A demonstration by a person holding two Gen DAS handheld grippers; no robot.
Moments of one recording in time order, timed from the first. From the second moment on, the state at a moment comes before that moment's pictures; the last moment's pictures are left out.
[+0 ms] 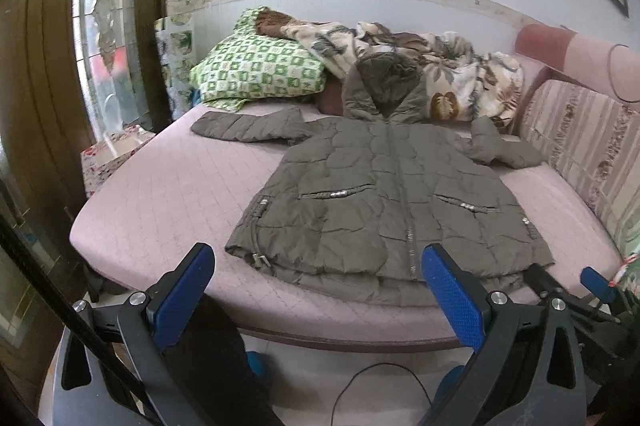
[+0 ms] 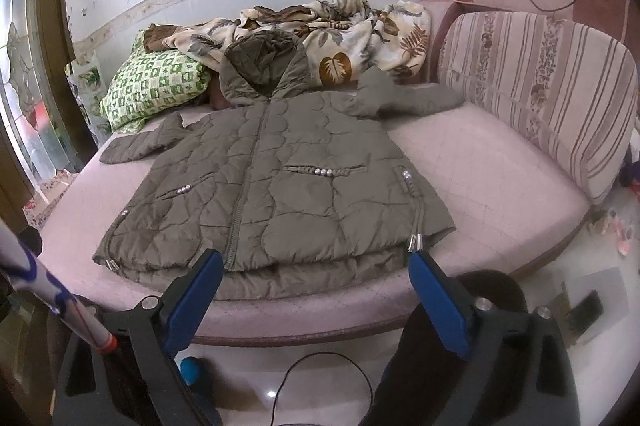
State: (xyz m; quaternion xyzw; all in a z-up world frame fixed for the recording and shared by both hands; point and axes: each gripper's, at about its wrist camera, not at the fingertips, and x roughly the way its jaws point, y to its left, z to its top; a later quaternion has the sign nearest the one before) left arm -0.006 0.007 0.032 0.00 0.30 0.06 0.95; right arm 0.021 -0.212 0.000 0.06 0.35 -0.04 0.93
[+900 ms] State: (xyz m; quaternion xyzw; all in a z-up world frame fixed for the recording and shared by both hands) left arm -0.025 0.013 0.053 -0.04 0.29 0.05 0.96; right arm -0.011 -0.200 0.037 0.10 0.24 0.06 0.96
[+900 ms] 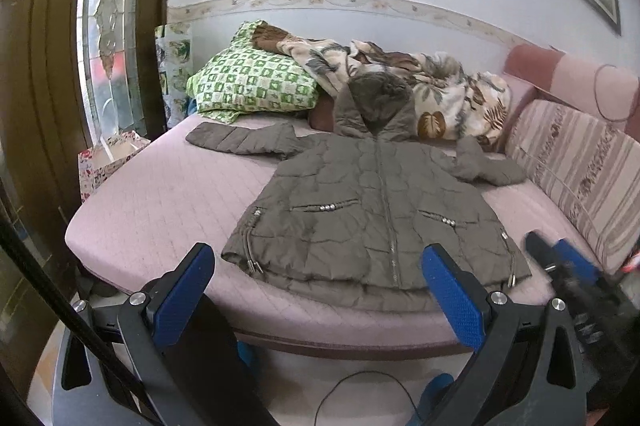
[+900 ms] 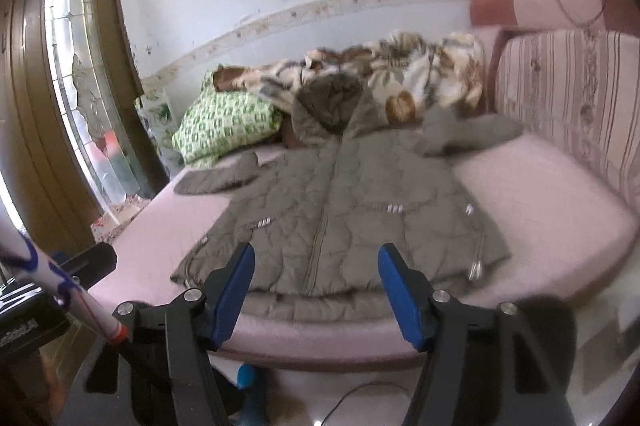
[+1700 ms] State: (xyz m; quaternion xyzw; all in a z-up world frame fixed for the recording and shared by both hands) left arm 0.036 0.070 0.066 -0.05 0.25 0.13 0.96; right arm 0.043 -0.219 0.133 0.18 0.19 0.11 0.96
